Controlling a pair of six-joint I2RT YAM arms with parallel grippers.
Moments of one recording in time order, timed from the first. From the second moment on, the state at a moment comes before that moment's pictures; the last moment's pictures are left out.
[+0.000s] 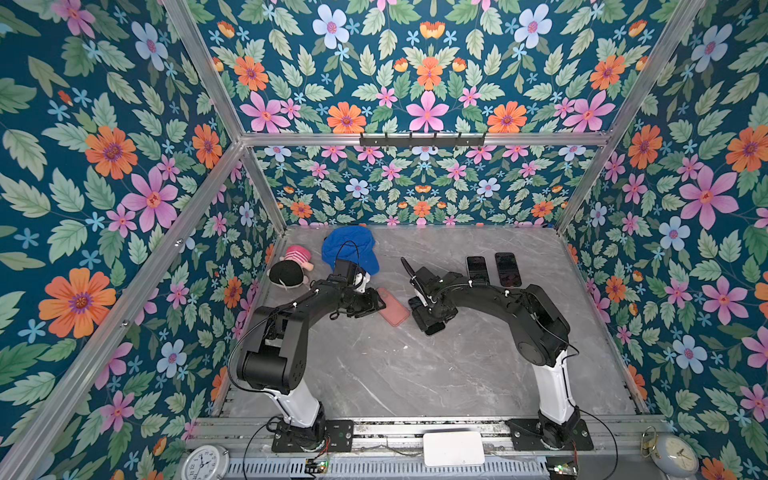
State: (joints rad) left arm -0.25 1.68 0.98 -0.42 0.52 -0.40; right arm 0.74 2.09 1.51 -0.79 0.04 0.25
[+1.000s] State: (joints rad) left arm -0.26 1.75 0.96 -0.21 0.77 -0.52; right arm 0.71 1.95 1.40 -0.73 -0.05 0.26
